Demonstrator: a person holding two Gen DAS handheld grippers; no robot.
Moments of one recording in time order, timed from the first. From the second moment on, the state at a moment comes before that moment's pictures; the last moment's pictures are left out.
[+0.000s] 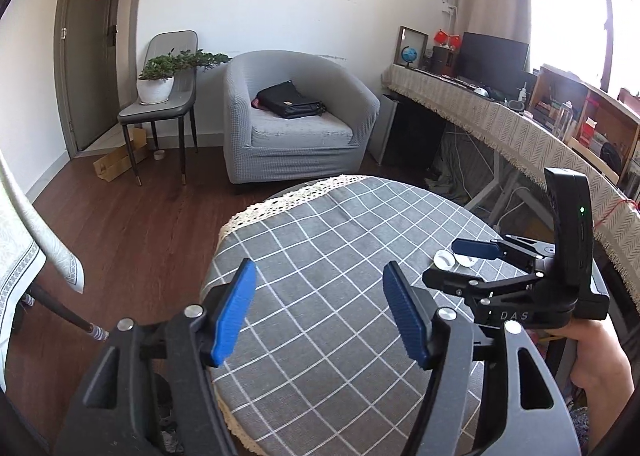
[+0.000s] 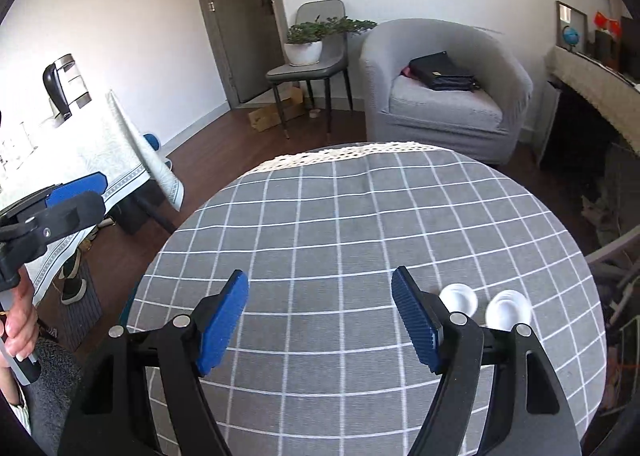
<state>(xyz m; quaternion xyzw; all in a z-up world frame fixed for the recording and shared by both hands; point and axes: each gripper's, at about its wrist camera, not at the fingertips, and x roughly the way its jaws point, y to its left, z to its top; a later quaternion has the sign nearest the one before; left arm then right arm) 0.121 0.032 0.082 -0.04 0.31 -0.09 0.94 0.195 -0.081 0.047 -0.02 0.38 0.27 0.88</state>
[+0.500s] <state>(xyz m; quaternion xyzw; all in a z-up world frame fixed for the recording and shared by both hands) 0.185 -0.072 0.042 0.01 0.36 -0.13 0.92 0.243 -0.177 0.011 -0.05 0.43 0.20 0.88</state>
